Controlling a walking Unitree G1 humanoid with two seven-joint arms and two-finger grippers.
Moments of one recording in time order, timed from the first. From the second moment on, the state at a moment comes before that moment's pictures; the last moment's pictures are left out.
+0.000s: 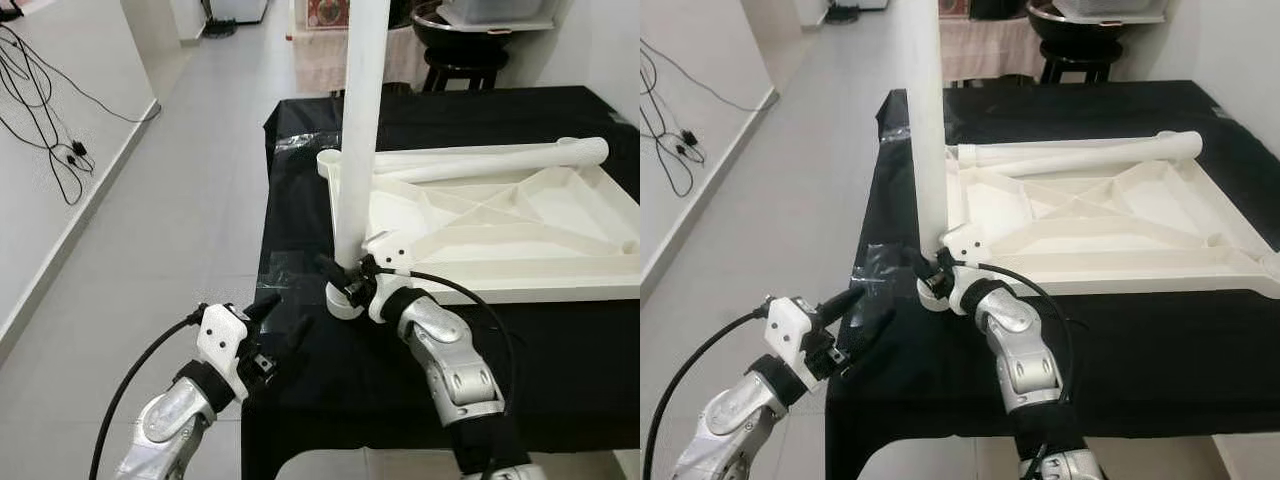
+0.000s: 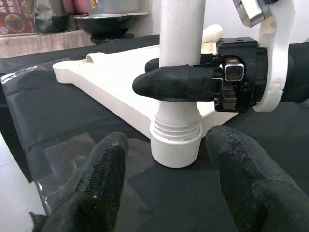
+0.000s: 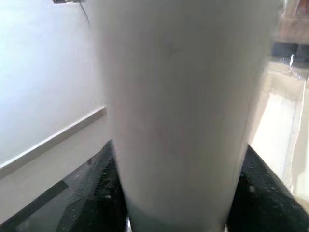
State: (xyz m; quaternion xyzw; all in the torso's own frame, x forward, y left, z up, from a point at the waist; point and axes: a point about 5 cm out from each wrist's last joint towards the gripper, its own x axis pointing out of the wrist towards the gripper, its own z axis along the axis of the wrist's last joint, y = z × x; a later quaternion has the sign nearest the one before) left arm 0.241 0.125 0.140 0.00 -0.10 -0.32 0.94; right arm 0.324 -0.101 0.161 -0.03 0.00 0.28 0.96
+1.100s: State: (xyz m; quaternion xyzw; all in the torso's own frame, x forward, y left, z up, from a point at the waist) left arm 0.239 0.122 0.138 0.00 -0.10 -0.32 0.94; right arm 0.368 -0.138 0.192 -0.08 0.07 0.55 0.83
